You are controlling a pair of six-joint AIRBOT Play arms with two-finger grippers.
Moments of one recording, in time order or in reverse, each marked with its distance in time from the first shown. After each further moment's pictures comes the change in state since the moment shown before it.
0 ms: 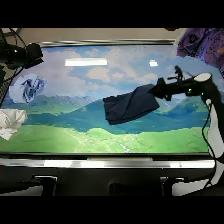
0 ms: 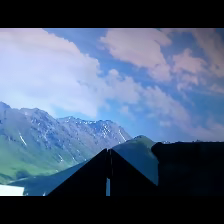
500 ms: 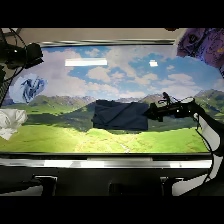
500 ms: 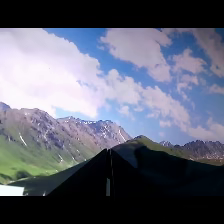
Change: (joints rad) left arm 0.000 0.000 0.000 0.000 0.000 0.000; right arm -0.010 -0.084 -0.395 0.088 -0.060 -0.307
